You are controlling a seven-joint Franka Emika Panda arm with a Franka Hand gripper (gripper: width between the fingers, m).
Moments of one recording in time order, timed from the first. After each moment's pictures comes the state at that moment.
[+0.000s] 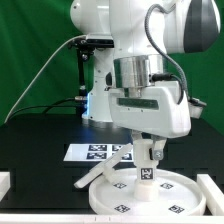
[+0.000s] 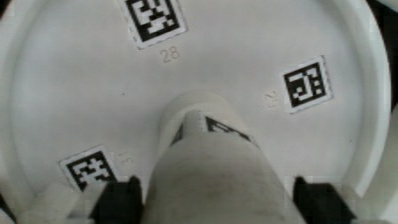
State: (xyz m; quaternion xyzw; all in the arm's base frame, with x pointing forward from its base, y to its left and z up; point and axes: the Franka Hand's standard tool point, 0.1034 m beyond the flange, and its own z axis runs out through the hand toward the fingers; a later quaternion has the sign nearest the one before) arm 0.552 0.040 0.076 -0.82 0.56 -0.02 0.08
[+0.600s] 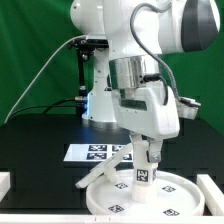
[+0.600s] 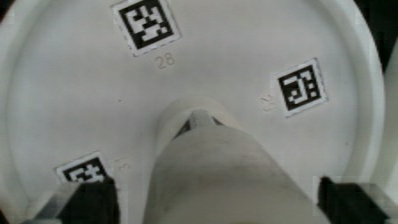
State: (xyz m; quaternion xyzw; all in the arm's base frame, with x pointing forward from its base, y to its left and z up) arm 0.559 0.035 0.078 -0.81 0.58 -0.01 0.10
